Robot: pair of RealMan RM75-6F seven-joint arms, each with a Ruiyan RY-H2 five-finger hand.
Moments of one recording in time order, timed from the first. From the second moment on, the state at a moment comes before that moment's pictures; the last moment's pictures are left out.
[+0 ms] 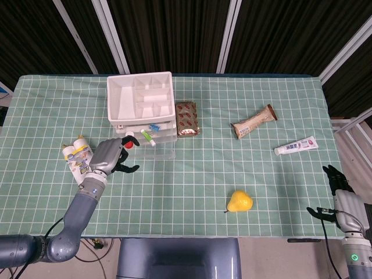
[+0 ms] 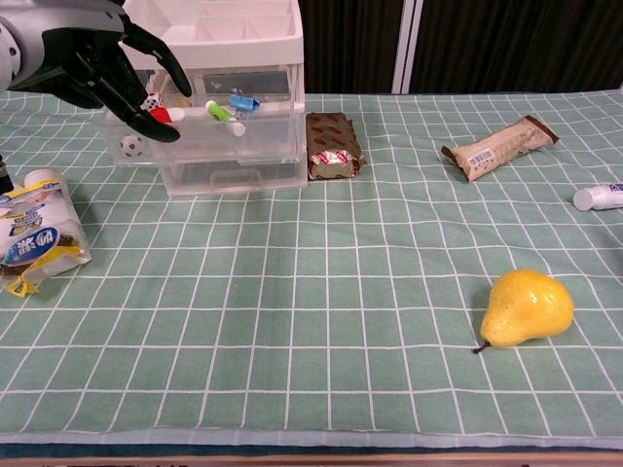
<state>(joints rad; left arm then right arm) -0.84 -1.29 -0.32 -2.03 0.53 1.18 0.45 0.08 -1.10 0.11 -1.73 -1.32 1.37 0.05</state>
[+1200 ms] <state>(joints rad) -1.07 -1.29 -0.35 -1.84 0.11 1.20 0.84 0.08 -1.10 0.11 -1.73 -1.31 1.37 0.06</state>
